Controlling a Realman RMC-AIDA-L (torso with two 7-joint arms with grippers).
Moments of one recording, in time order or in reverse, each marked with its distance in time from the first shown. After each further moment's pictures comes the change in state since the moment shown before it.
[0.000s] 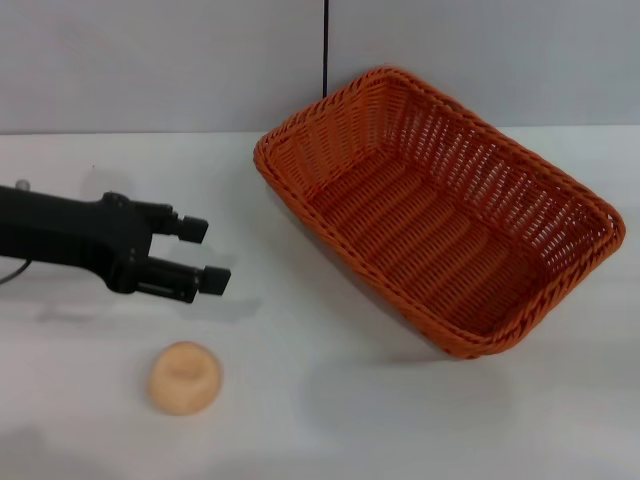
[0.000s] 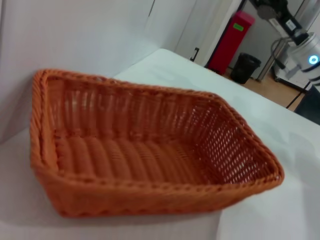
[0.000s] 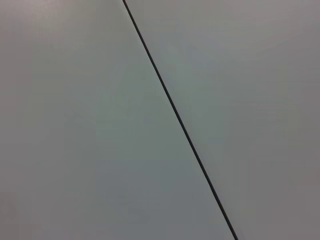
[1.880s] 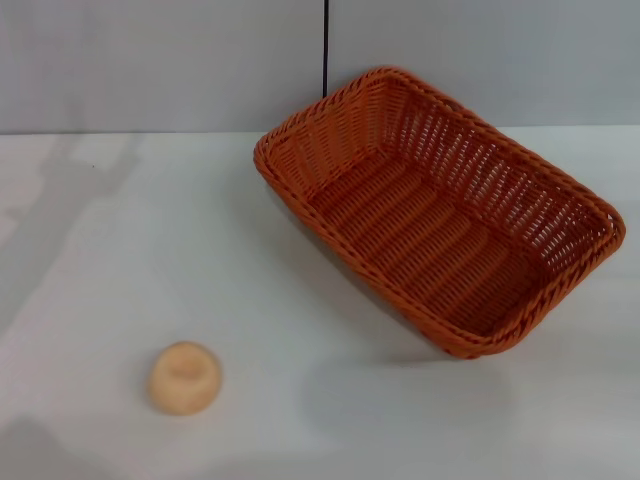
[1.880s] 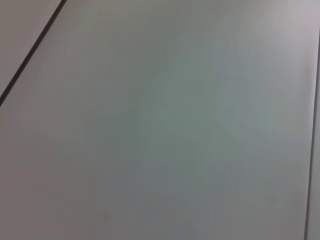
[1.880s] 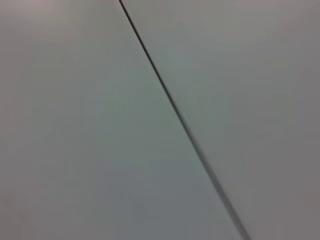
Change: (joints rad) left arm 0.015 -0.086 -0.550 0.847 -0.830 0.120 0.952; right arm 0.000 -0.017 -0.023 -0.047 -0.044 0.020 0.126
